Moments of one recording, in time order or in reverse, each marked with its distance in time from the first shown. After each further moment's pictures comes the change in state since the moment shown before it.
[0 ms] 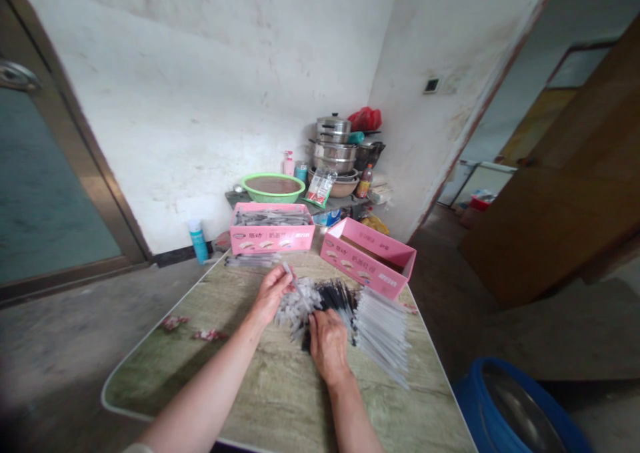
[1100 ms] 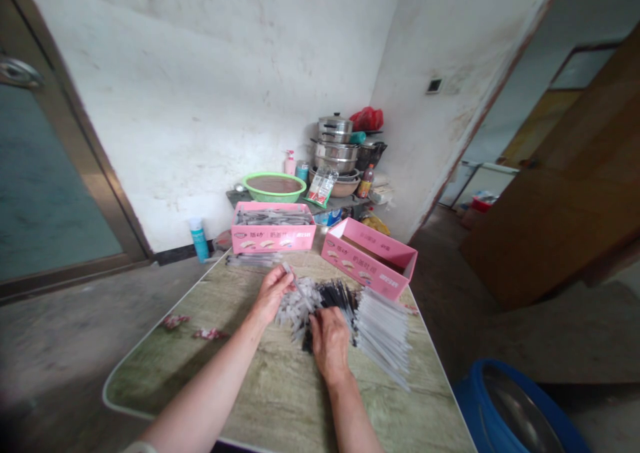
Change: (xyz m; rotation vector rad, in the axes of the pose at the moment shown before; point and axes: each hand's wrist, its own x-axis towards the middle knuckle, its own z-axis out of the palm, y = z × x) left_hand 0.002 -0.003 -0.001 0.003 0.028 -0.011; right_hand 0.000 0.001 0.002 0.096 0.088 0.078
